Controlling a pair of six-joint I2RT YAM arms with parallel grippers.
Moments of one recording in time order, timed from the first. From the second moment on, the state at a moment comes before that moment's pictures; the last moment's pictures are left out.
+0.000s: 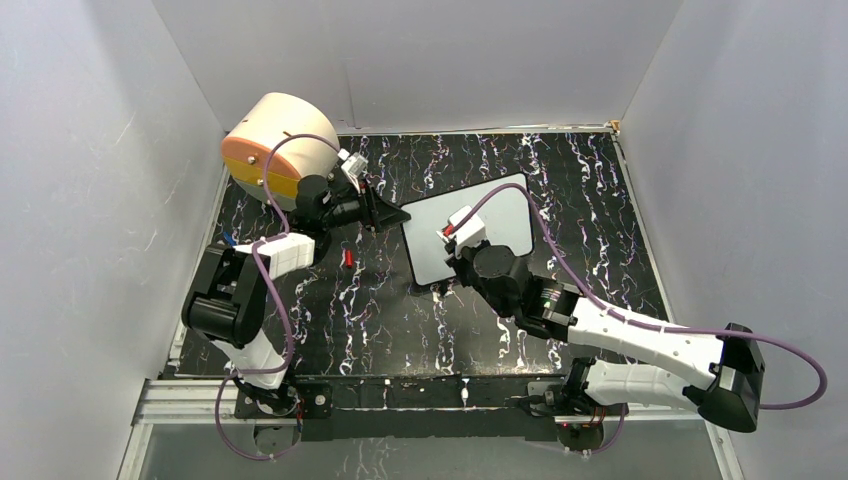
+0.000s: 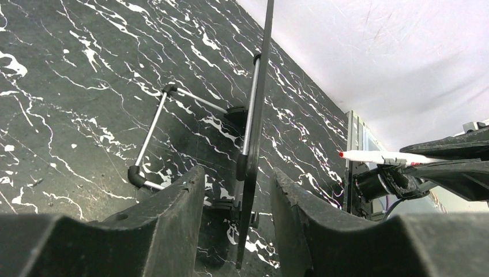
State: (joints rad) left arm -0.28 1.66 0.82 0.71 0.91 -0.52; right arm 1.13 1.04 0.80 -0.10 0.54 -0.03
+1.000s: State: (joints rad) left arm -0.28 1.72 0.87 0.76 1.02 -0.48; right arm 1.13 1.19 0.86 0.02 0.63 -0.08
